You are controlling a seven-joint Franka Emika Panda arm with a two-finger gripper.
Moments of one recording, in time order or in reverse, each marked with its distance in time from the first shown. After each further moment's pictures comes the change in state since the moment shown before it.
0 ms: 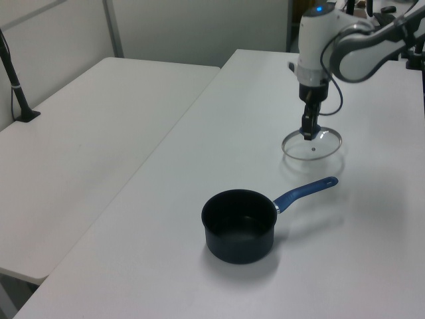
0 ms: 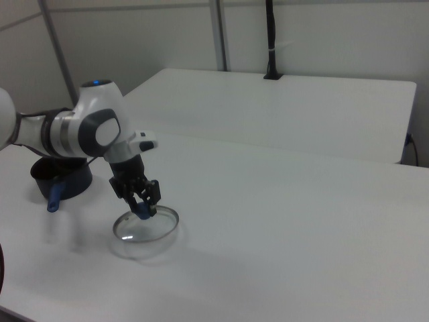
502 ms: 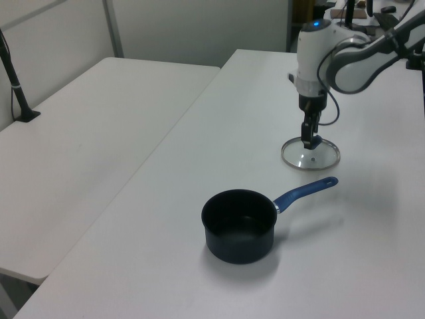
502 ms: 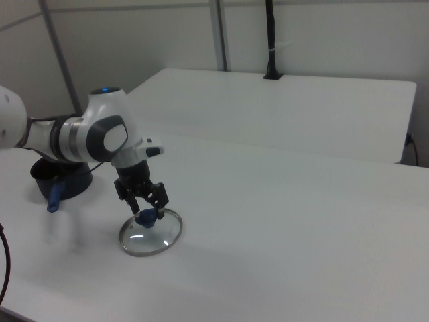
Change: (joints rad) arm -0.019 0.049 0.000 0.012 -0.002 0.021 -0.003
